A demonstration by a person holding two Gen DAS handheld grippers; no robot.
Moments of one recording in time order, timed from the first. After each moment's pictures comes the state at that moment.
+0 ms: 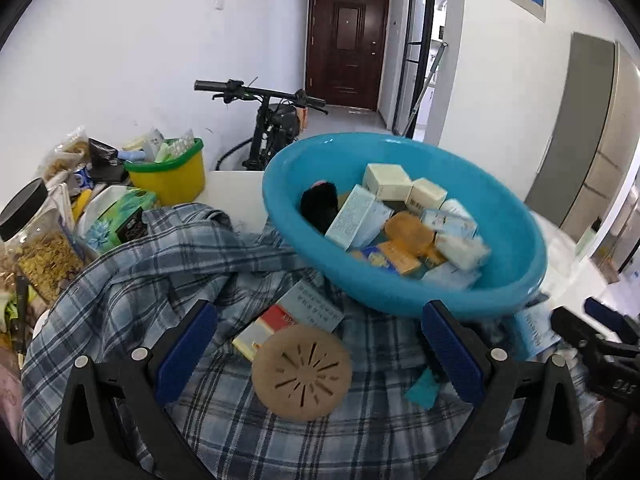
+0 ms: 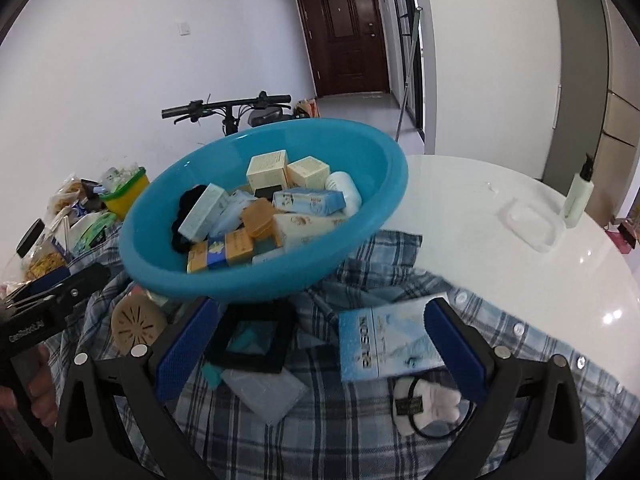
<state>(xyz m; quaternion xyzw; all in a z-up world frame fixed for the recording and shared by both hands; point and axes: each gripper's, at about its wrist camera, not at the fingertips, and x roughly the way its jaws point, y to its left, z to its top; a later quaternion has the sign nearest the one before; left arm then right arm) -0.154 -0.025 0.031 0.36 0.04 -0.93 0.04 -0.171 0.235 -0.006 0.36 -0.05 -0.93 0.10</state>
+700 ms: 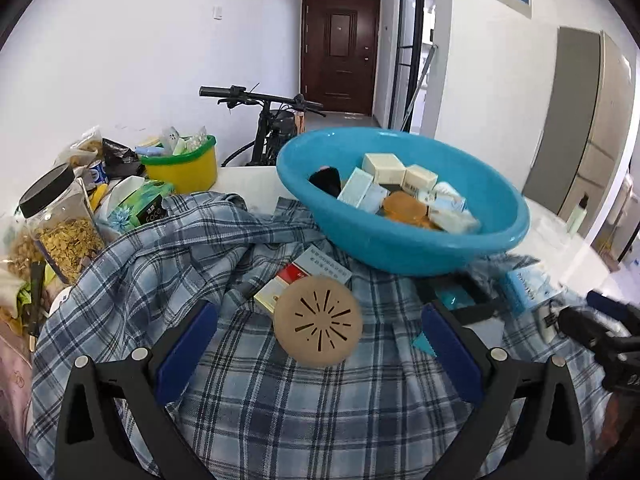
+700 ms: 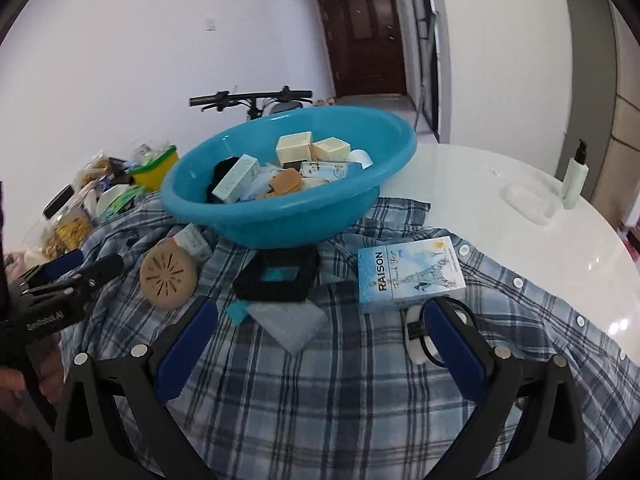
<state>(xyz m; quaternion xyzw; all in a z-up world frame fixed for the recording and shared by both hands) -0.099 -0.030 0.034 0.34 0.04 -0.94 0.03 -0.124 0.229 -0.003 0.37 -0.05 -0.92 0.14</state>
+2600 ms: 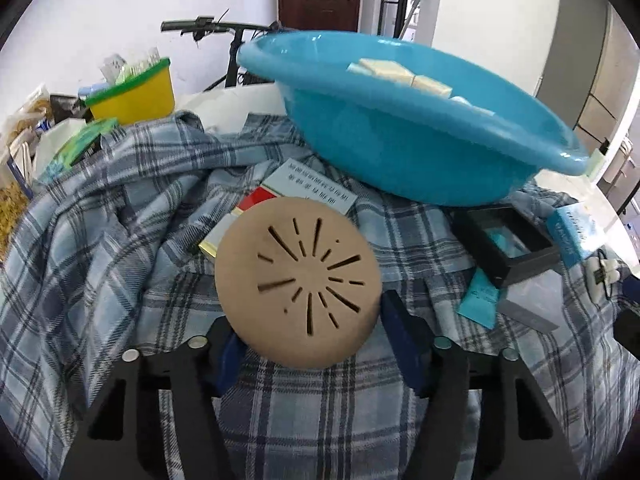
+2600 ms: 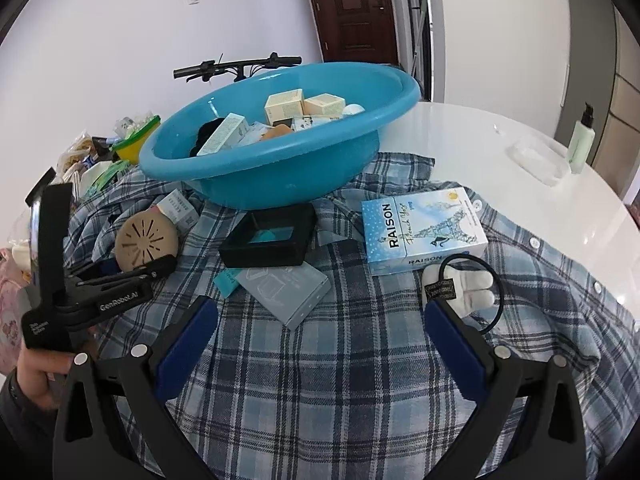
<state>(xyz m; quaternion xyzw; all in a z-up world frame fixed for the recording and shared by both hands) -0.159 -0.031 -0.052 0.45 0.02 -0.89 -0.01 -0.128 0.217 -0.034 0.42 -0.03 -0.90 0.12</state>
